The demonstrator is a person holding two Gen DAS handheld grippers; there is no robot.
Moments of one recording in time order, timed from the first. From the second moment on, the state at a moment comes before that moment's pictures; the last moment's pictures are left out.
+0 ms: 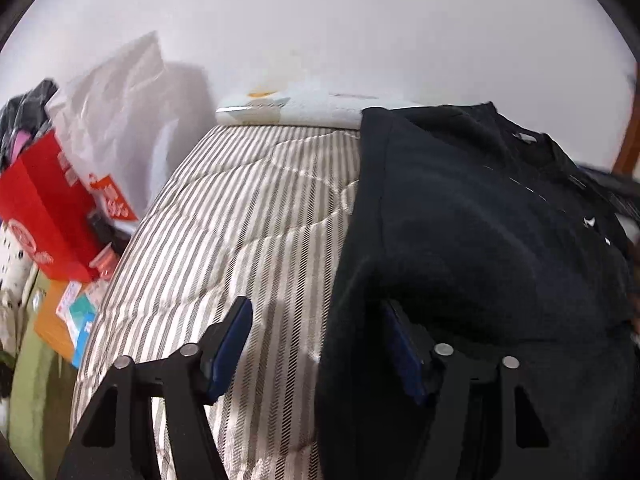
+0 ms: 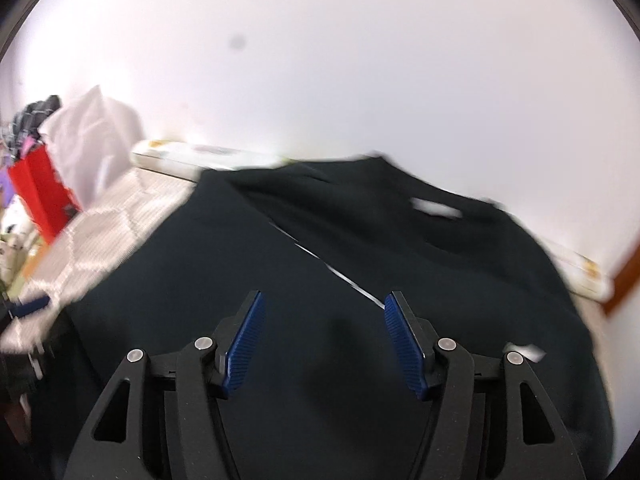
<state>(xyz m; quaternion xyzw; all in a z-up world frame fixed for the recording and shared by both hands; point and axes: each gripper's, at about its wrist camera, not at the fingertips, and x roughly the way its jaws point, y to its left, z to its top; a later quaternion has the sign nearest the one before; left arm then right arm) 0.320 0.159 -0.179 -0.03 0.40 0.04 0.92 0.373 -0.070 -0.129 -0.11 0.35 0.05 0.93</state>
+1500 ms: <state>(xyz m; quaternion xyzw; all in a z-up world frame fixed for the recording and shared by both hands) 0.317 0.180 -0.169 -0.15 0.36 0.01 0.92 0.410 -0.093 -0.102 -0.05 0.36 0.07 0.93</state>
